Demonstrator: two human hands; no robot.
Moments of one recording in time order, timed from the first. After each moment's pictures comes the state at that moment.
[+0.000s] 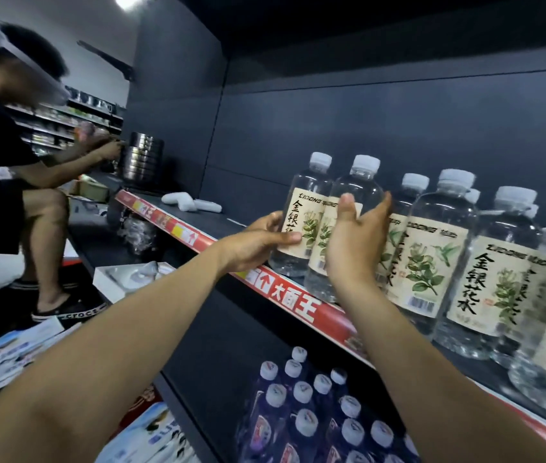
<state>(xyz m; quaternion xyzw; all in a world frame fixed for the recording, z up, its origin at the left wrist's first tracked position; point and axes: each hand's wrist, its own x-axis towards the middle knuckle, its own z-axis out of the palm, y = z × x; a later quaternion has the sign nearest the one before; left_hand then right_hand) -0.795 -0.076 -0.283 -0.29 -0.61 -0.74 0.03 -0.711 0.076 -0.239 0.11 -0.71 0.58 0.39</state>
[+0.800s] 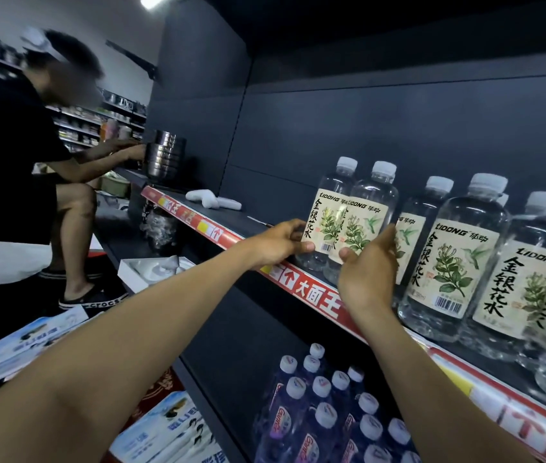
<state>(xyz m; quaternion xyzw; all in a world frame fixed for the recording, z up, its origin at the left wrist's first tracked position) -0.771 -0.082 -0.285 -0.20 -0.79 -0.57 0.11 -0.707 0.081 -0.277 0.07 -0.85 0.41 0.33</state>
